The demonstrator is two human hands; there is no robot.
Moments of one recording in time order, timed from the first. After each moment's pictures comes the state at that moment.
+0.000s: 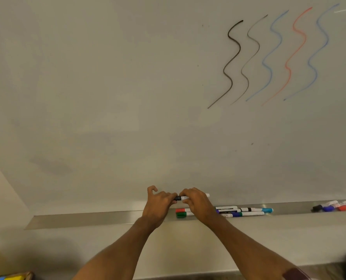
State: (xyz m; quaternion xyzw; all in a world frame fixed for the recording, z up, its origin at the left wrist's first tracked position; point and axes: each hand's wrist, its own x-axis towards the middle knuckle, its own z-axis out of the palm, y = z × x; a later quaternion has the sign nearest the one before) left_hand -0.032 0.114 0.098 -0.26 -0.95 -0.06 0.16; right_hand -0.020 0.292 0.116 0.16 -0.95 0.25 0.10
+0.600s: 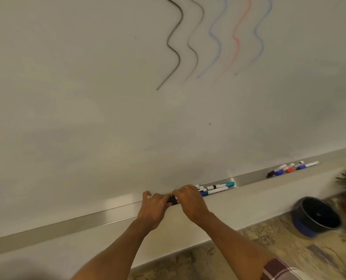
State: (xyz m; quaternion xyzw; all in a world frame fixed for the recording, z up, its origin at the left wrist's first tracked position) left_hand -0.023 0.203 0.059 -0.32 -0.94 -0.09 0.01; right_hand 0.017 0.367 0.079 0.10 -0.98 0.11 0.15
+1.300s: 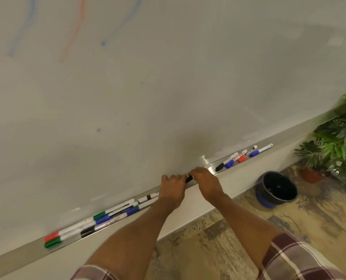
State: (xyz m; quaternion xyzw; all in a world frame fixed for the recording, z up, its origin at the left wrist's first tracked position) left_hand -0.057 0.562 0.034 -0.38 -0.92 -0.05 -0.04; right_hand 0.003 0.698 0.040 -0.08 -0.98 0.16 0.11
